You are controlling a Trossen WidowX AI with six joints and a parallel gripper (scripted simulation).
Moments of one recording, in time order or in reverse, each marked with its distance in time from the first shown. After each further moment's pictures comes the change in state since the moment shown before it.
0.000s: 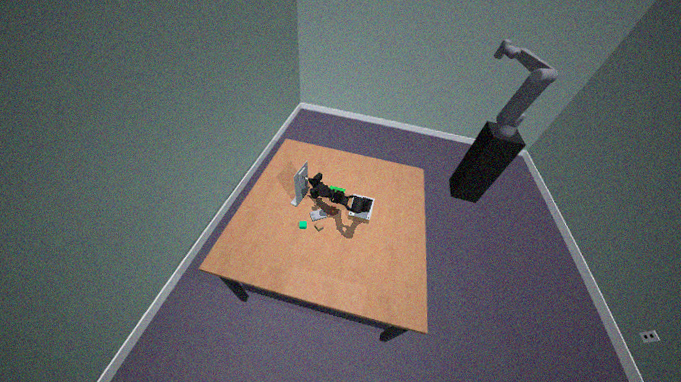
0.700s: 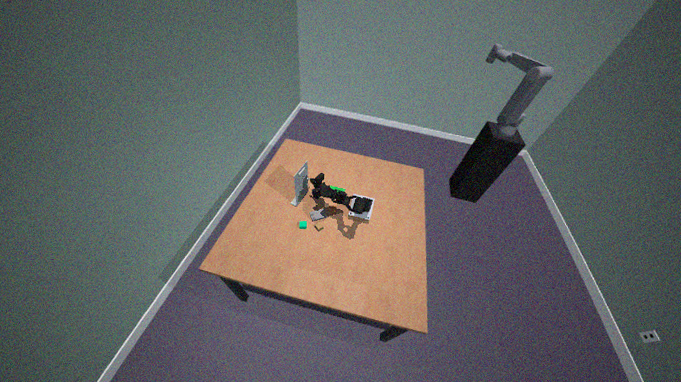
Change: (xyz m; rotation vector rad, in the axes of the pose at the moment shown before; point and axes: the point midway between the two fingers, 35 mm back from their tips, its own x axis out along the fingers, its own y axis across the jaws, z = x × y) arm -0.011 0.000 -0.006 0.000 0.001 0.001
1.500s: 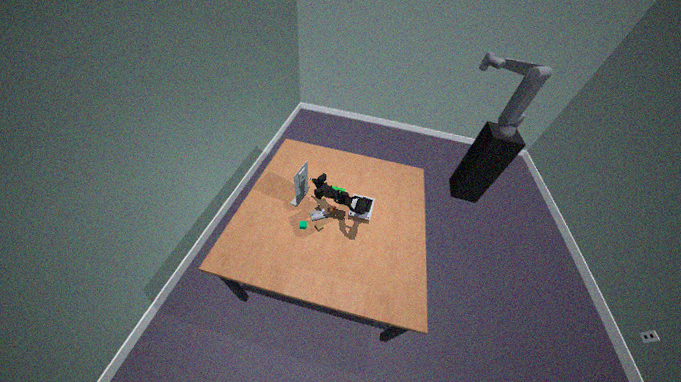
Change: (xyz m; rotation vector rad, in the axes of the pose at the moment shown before) arm -0.012 0.000 -0.007 0.000 0.001 0.001
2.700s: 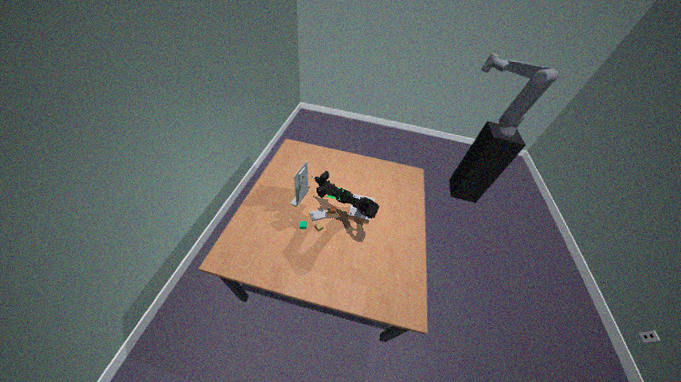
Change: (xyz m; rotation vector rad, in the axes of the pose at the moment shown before) arm -0.017 -0.027 -0.004 0.003 0.012 0.016
